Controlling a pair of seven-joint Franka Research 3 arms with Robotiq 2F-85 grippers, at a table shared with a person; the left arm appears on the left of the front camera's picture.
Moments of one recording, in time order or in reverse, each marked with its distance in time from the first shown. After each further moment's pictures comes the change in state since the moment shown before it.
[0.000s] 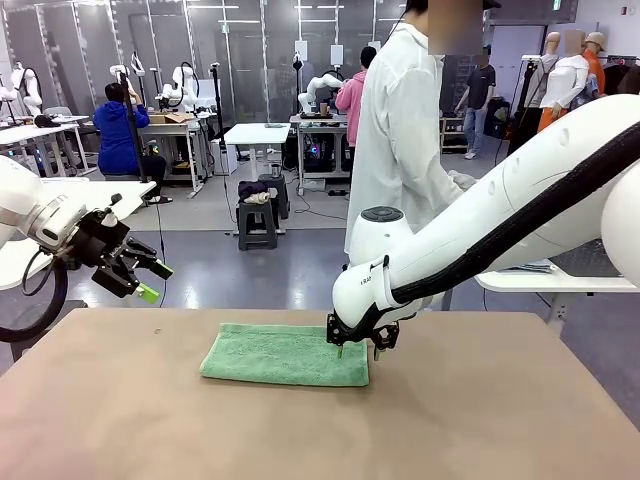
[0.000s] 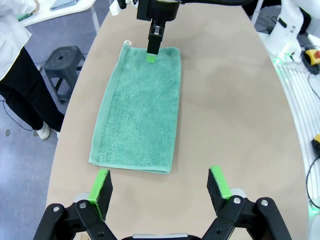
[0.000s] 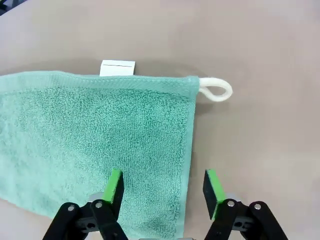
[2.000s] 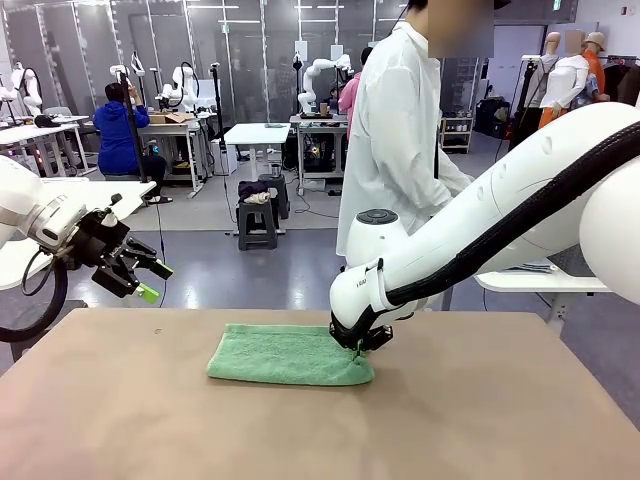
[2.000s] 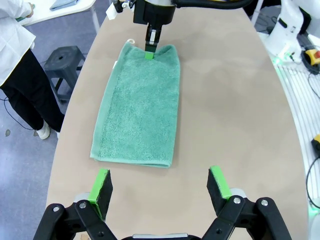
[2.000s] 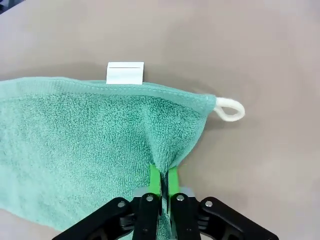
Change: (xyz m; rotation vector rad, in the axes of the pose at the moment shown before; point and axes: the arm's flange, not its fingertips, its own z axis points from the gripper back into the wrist) left arm 0.000 0.000 0.000 0.000 0.000 0.000; right arm 0.008 -0.001 -0.009 -0.023 0.000 0.003
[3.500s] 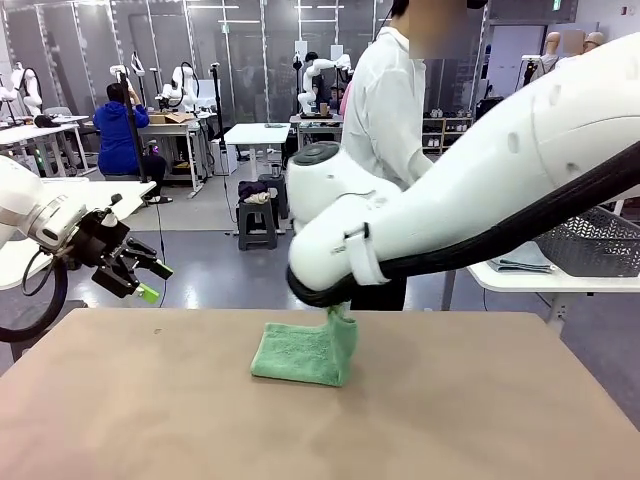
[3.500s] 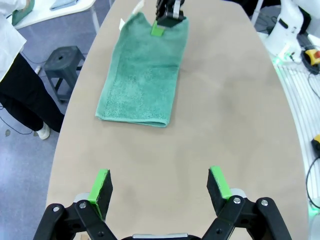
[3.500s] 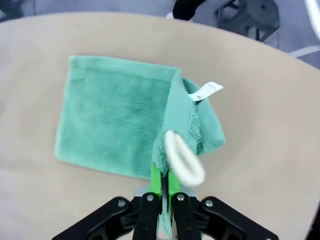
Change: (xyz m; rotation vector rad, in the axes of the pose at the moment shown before) left arm 0.000 0.000 0.000 0.000 0.000 0.000; right arm -0.037 0.102 0.125 -0.129 -0.141 0.165
